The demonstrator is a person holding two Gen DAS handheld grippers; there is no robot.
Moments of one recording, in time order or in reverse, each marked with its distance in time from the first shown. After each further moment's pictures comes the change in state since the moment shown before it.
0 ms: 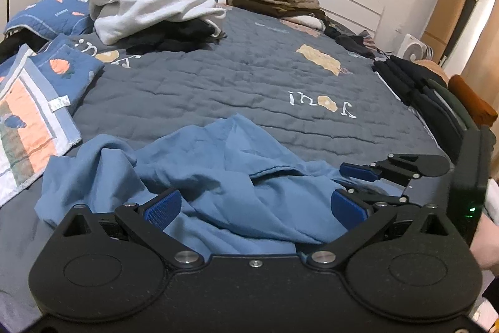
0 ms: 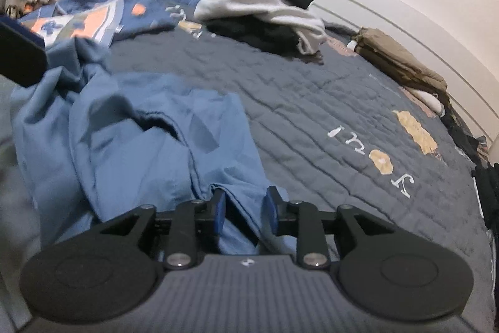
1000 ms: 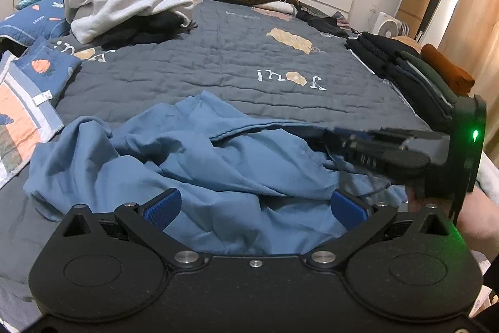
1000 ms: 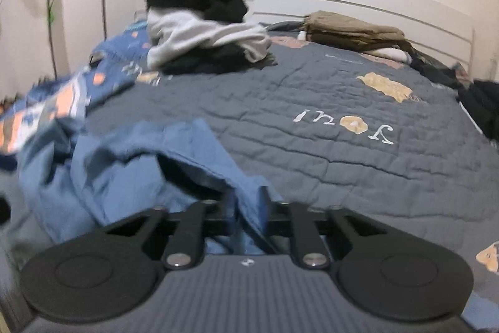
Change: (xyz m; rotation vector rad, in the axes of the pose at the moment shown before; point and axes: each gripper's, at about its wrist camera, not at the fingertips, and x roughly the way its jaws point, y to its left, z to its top) left arm -0.020 -0.027 -0.037 0.106 0.034 -0.056; right arm -0.041 -0.030 -0.030 0.356 -0.113 -0.034
